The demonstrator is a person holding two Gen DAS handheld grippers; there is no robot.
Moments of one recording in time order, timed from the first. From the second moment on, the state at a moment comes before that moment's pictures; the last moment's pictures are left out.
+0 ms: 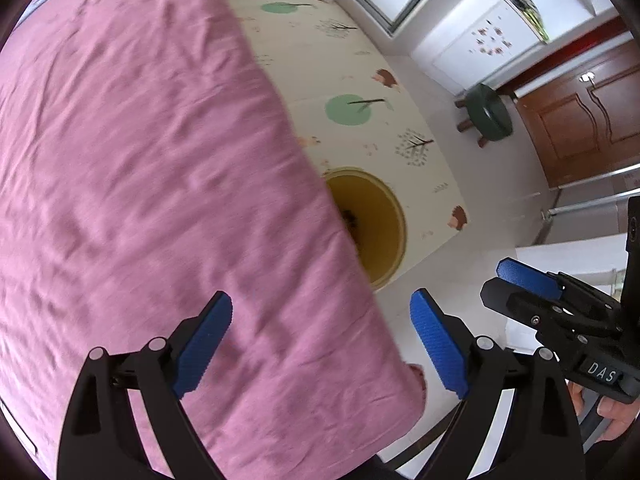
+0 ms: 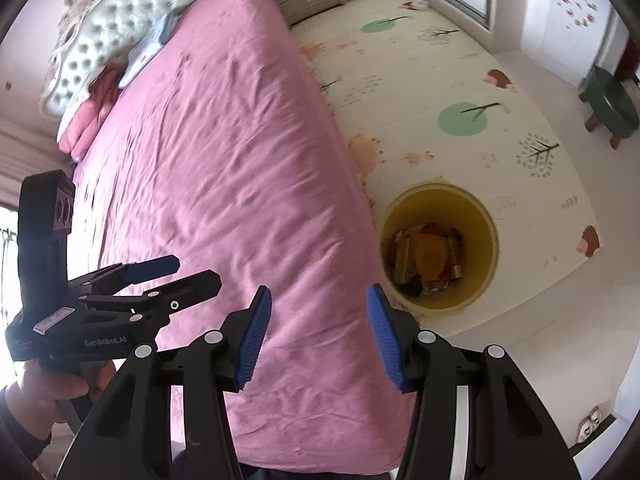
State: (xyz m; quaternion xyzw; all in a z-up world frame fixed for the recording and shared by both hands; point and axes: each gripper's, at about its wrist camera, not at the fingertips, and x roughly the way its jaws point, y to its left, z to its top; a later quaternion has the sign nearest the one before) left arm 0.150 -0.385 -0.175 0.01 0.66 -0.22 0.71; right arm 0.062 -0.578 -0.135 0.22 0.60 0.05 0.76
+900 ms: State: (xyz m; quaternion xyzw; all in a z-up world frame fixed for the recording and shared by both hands) left arm 0.072 -0.194 -0.101 -0.07 0.59 -0.08 0.80; right arm 0.050 -0.413 -0.065 0.16 0.57 0.12 0.80
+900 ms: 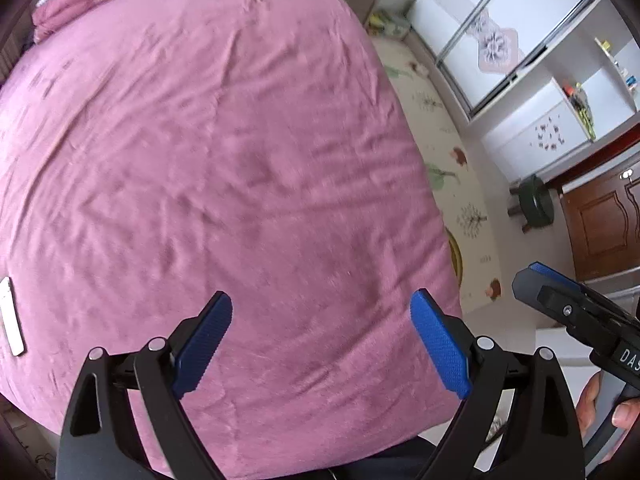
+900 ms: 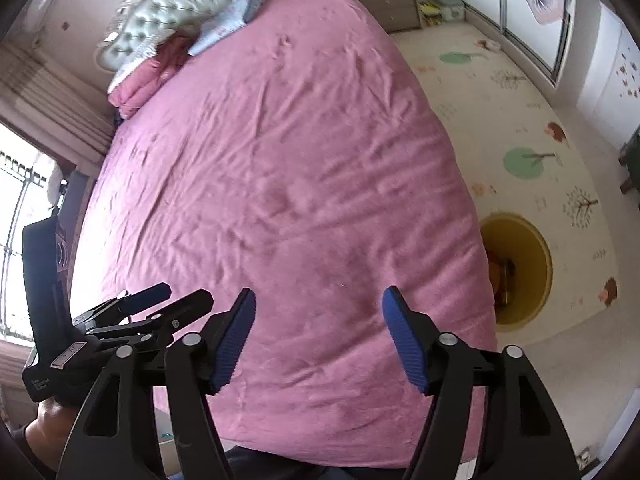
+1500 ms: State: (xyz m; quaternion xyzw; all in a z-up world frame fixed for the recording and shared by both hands) left arm 0.024 -0.138 0.033 -0.04 0.43 0.01 0.90; right arm 0.029 -0.359 0.058 0.11 0.43 0.15 0.88
